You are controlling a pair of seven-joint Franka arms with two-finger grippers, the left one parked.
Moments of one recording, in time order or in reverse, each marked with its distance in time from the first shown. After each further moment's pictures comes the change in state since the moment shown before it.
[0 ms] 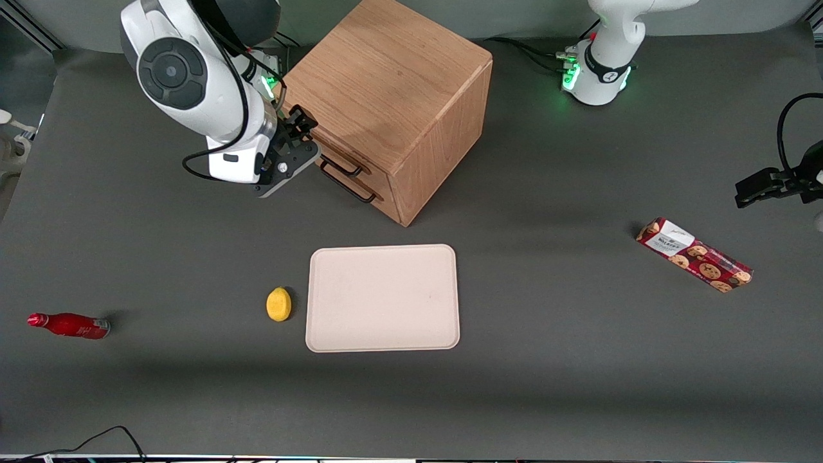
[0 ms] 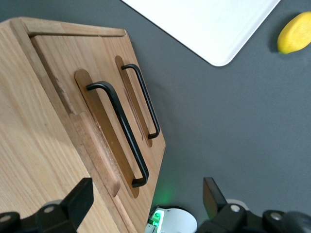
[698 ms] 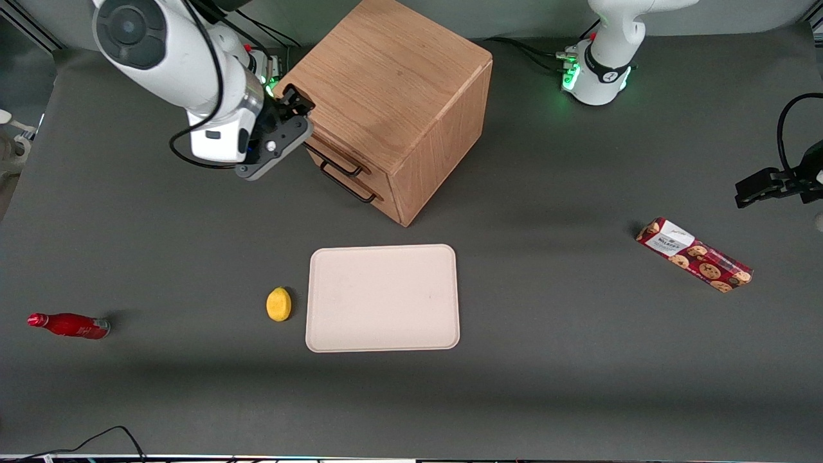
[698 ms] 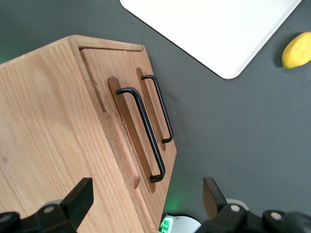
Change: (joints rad) arm -0.001 -0.038 0.009 0.048 0.029 -0.007 0.007
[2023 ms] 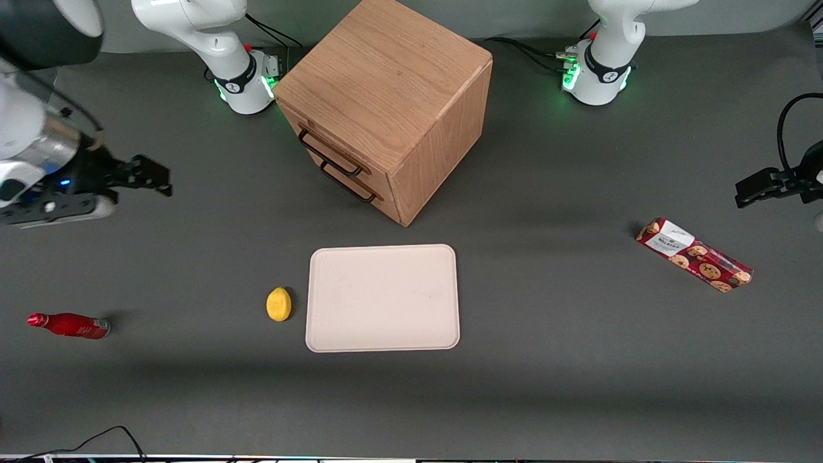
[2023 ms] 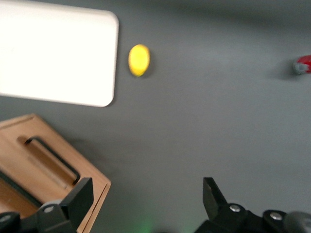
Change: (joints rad) arm -0.542 -0.052 0.226 0.007 -0.206 0.077 0.143
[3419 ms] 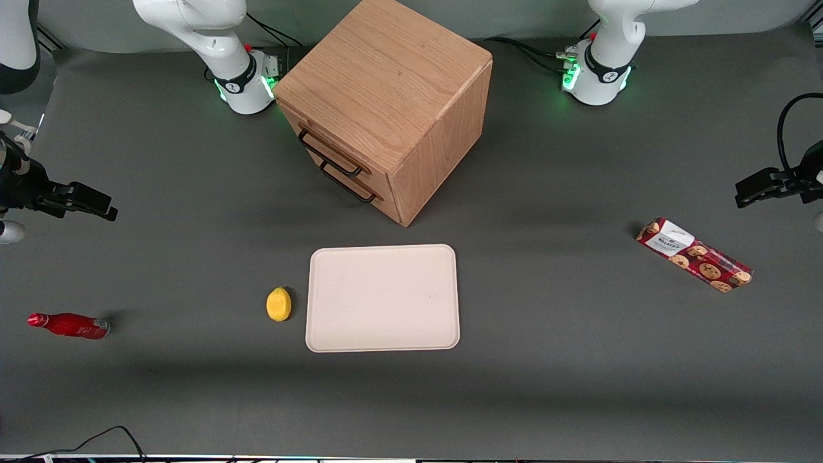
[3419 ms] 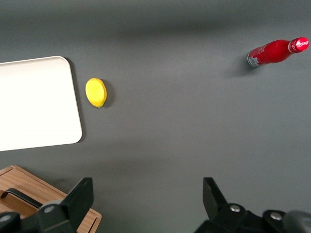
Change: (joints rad) arm -0.239 0.024 0.026 -0.004 -0.004 0.101 0.049
